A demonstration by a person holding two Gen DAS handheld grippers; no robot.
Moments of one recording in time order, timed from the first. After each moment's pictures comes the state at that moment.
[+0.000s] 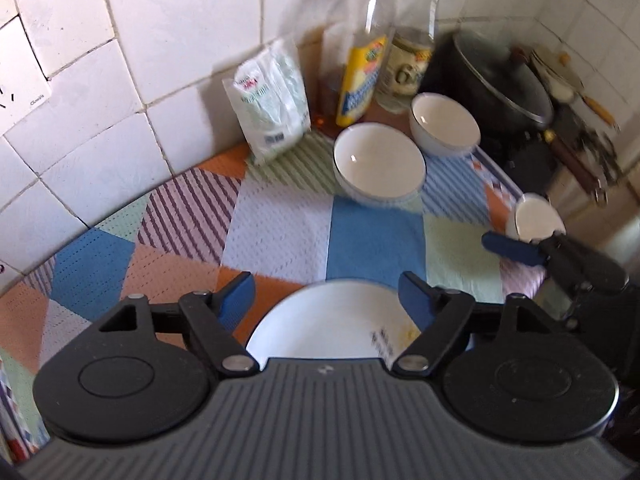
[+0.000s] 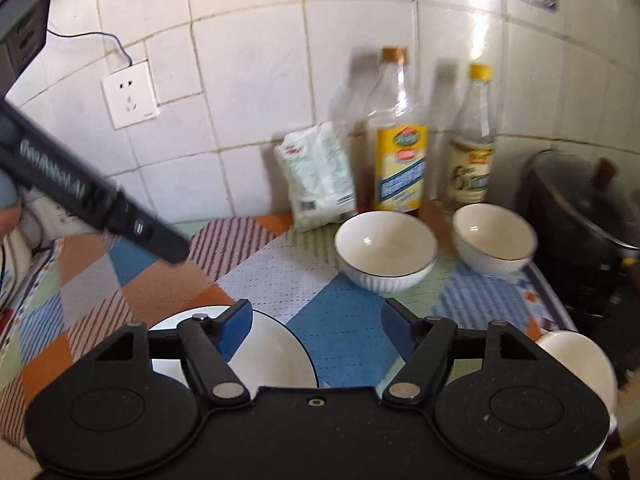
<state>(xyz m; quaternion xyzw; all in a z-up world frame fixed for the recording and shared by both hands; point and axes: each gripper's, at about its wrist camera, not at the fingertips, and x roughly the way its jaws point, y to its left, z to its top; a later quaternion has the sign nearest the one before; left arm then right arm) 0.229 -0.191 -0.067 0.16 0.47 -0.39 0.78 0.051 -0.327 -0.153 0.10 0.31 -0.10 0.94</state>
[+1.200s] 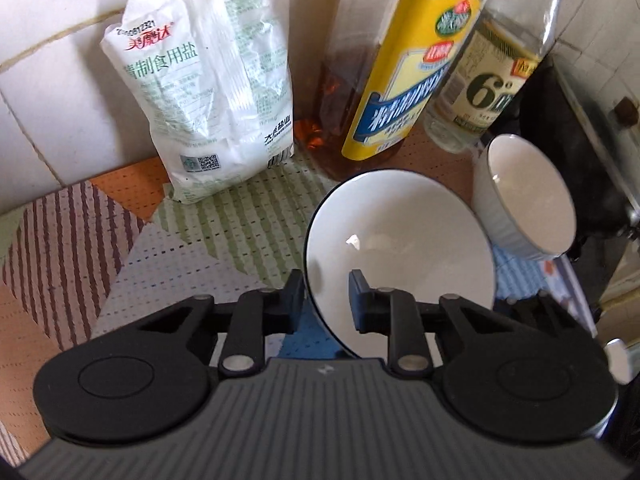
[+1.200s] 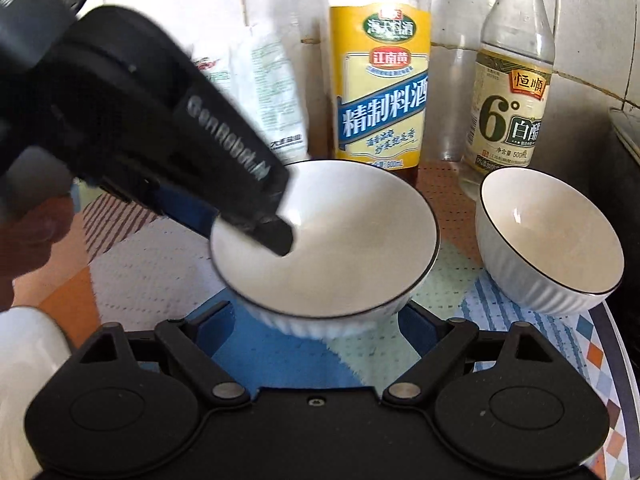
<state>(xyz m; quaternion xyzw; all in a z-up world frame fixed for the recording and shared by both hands) 0.306 -0.337 -0.204 0.09 0.50 -0.32 0.80 0.163 -0.419 -0.260 0.08 0.35 -0.07 0.93</state>
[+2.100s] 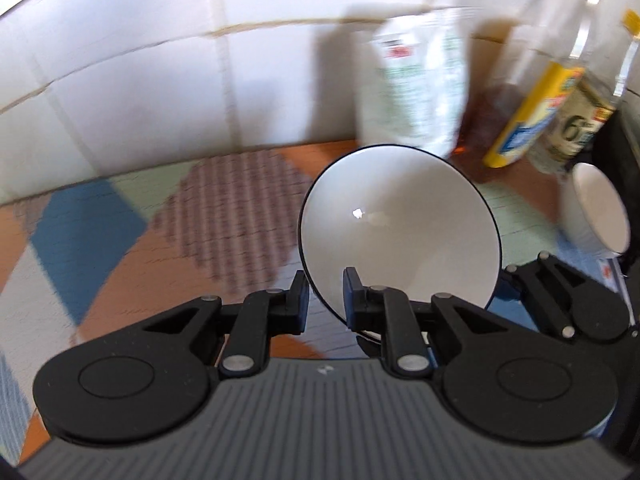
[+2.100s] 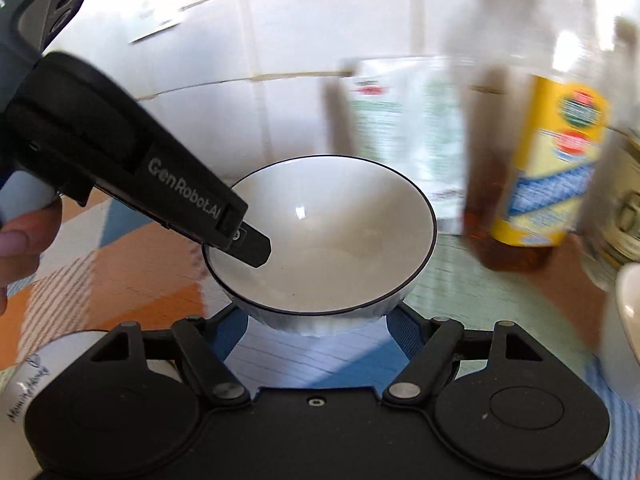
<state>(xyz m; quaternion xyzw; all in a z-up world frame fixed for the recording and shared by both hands) 0.322 -0.215 -0.176 0.07 0.50 -0.21 0.84 0.208 -0.346 -0.232 0.02 0.36 0.09 0.93</state>
